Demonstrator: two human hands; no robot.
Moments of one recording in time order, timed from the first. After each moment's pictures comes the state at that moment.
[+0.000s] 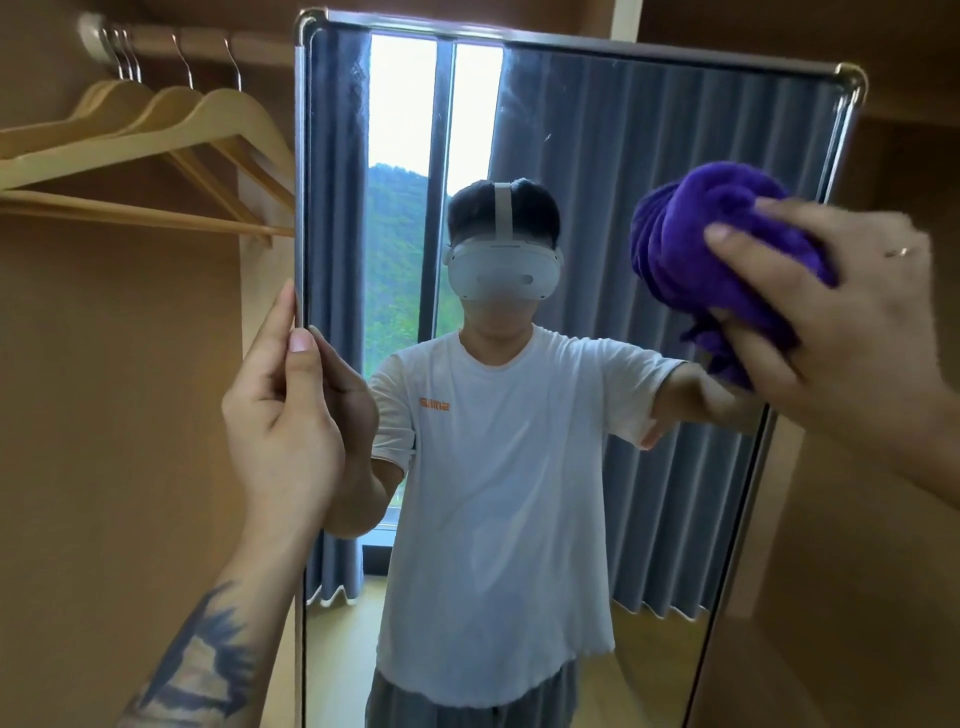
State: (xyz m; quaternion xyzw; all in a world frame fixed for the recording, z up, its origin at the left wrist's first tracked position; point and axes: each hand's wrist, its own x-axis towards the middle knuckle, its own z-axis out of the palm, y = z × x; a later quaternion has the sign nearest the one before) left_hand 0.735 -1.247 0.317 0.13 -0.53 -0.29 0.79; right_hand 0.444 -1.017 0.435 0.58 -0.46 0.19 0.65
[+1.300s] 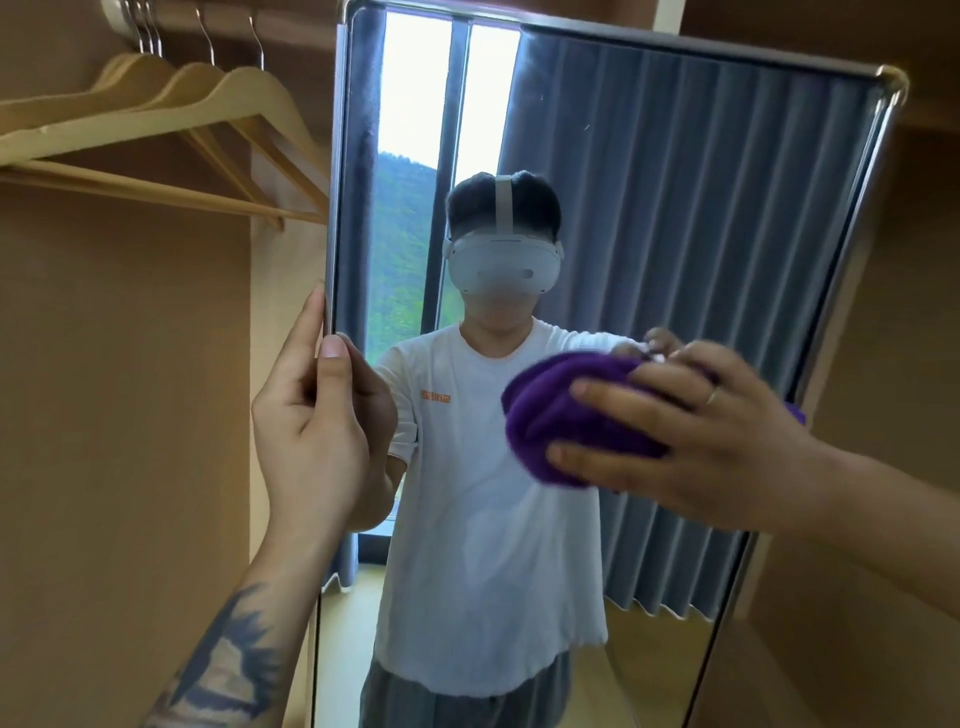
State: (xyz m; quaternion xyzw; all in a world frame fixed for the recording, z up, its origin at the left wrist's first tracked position) left_hand 0.738 -1.230 0.306 0.14 -0.54 -0.32 0.77; right_hand 0.488 -1.066 0.374 0.69 -0.28 0.02 0.67
